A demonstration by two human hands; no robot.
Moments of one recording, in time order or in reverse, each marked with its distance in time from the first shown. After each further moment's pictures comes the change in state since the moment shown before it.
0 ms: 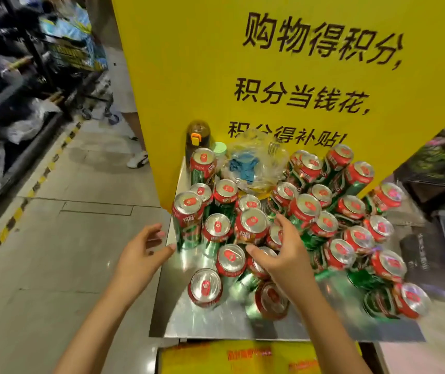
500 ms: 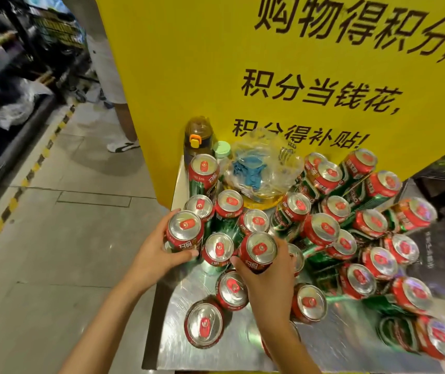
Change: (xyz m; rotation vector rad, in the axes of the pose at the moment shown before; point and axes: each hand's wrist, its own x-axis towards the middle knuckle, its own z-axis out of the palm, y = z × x) left_hand 0.081 -0.007 0.027 -0.095 -0.239 0.056; right_hand 0.032 0.008 0.061 0.089 0.251 0.155
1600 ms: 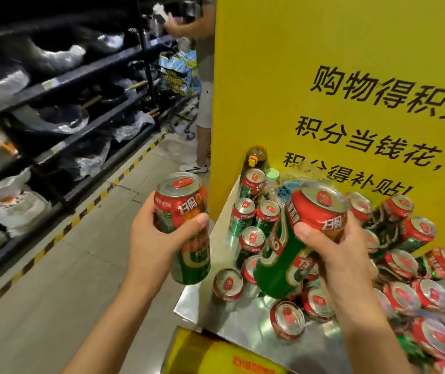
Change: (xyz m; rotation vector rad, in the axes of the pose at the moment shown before) left_hand -0.185 0.130 0.008 -0.239 0.720 0.303; right_hand -0.032 -0.110 -0.131 0.641 -0.509 -0.292
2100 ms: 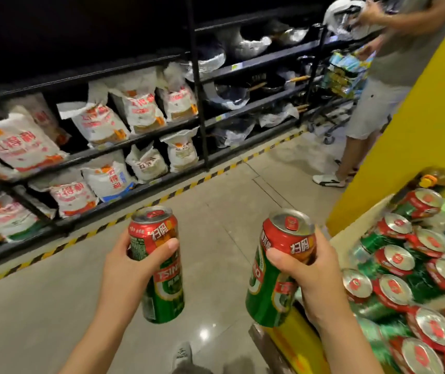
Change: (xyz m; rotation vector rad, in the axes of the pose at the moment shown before) left_hand -0.186 0.008 -0.174 0.213 0.744 -0.377; right_hand -0.095 0.038 0.150 0.083 -0.700 0.158
